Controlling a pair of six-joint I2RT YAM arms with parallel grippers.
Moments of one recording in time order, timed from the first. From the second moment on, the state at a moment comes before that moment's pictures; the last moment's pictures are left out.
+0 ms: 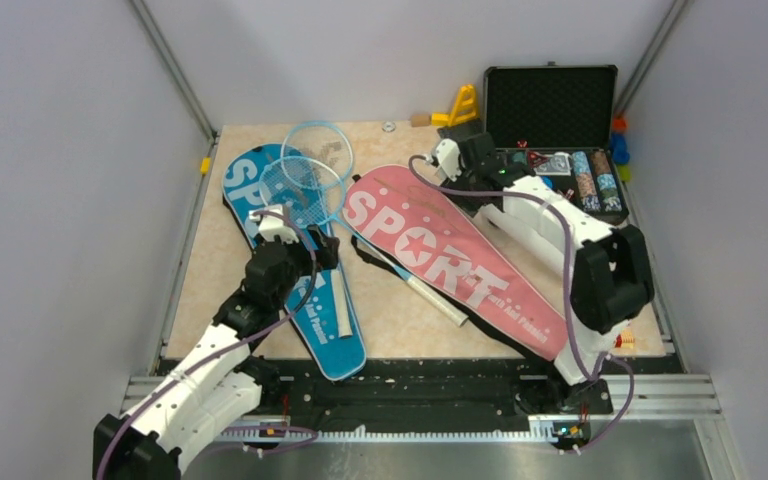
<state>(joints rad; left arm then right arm) -0.45 0.73 0.48 -0.02 -0.21 -0.47 0.48 1.70 1.42 -0.54 0.19 -0.55</state>
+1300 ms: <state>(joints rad) -0.45 0.86 0.56 -0.16 -0.38 -0.63 0.49 1.12 0.75 -0.12 -0.30 -0.08</state>
